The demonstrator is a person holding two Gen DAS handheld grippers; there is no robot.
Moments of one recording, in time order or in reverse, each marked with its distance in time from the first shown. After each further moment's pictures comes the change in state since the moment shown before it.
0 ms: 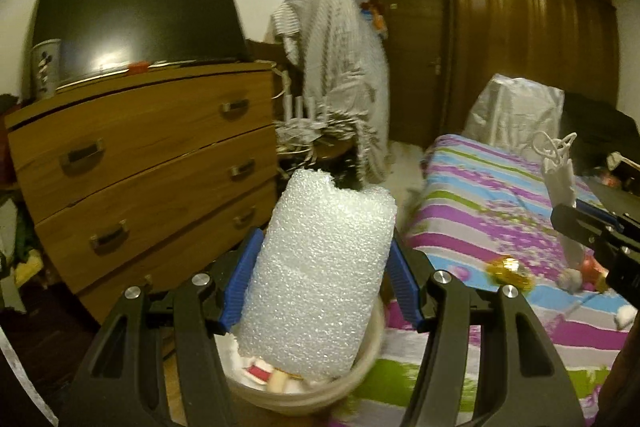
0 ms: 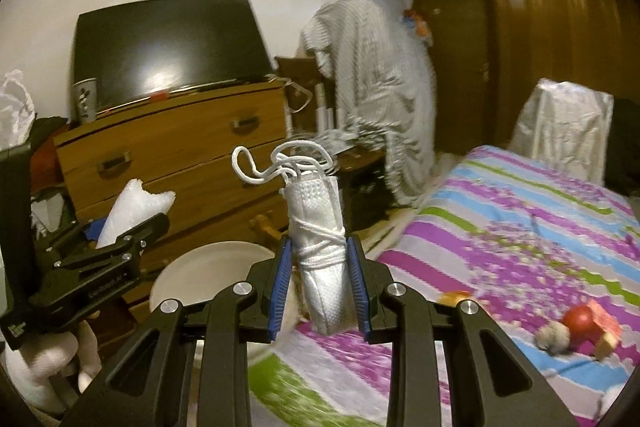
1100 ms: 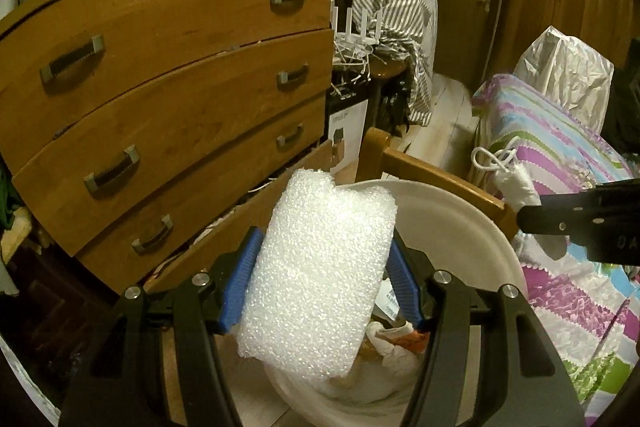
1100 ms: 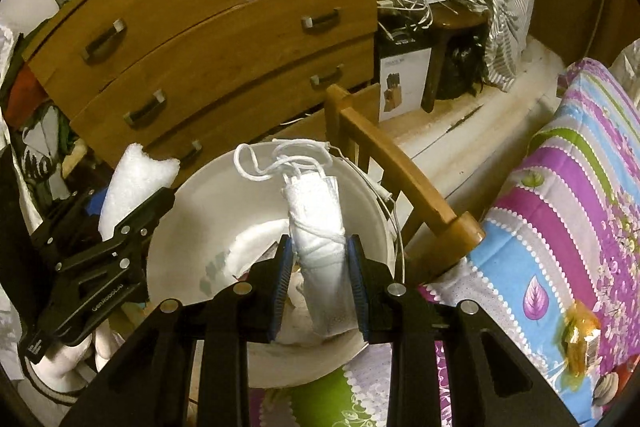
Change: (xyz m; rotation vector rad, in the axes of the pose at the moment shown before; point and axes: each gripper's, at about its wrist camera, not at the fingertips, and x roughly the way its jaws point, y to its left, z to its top) left arm 0.138 0.103 -0.036 -0.056 0.298 0.076; right arm 0.268 0.067 -0.002 -0.076 0.613 0.203
